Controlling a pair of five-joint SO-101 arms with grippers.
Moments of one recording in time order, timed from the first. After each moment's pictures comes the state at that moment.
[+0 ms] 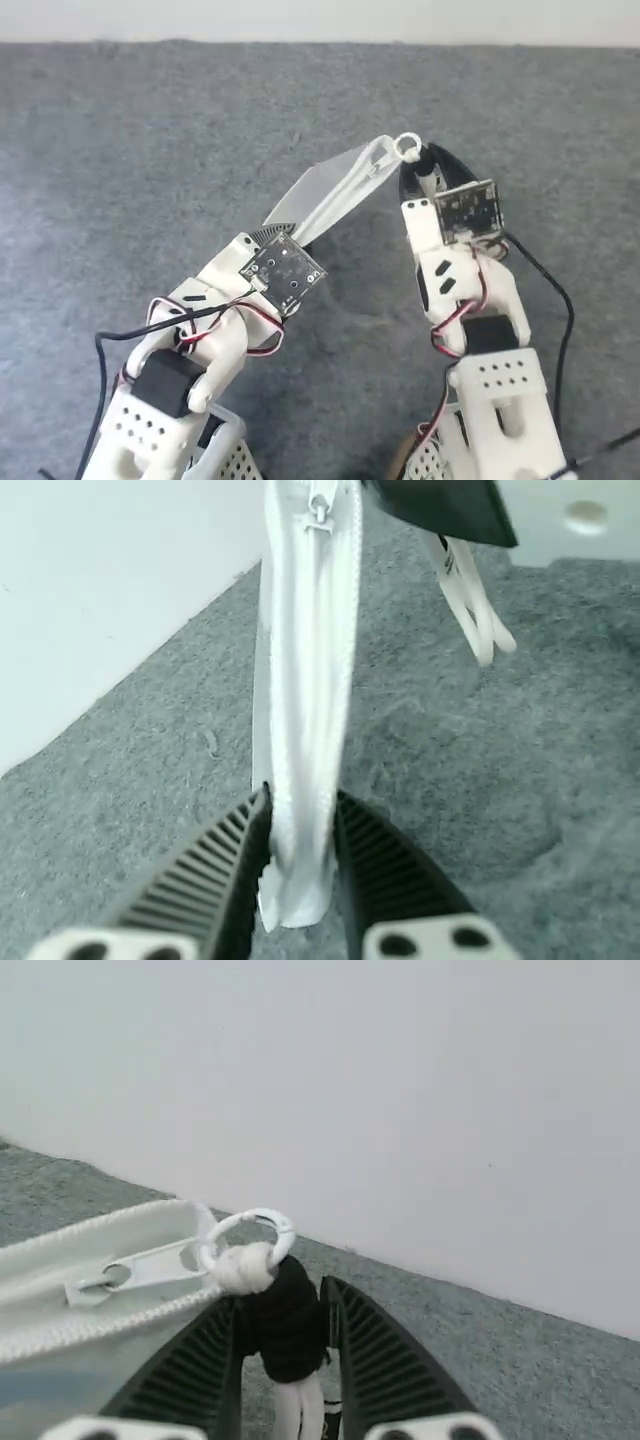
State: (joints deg) left arm 19.8 -73.3 63.2 57.9 -19.1; right arm -10.0 -56.4 67.6 3.6 10.4
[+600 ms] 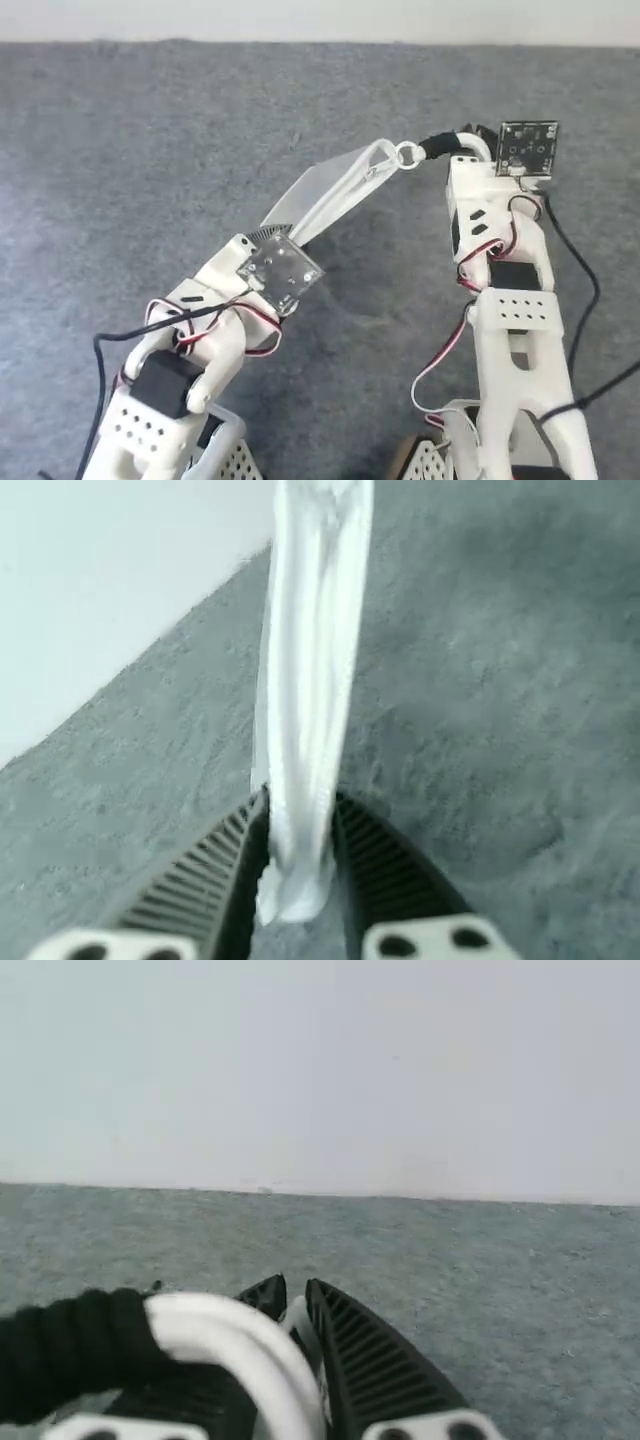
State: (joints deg) left arm 19.2 -73.5 63.6 58.0 -19.1; right arm 0.3 -35.0 54.1 3.5 1.6
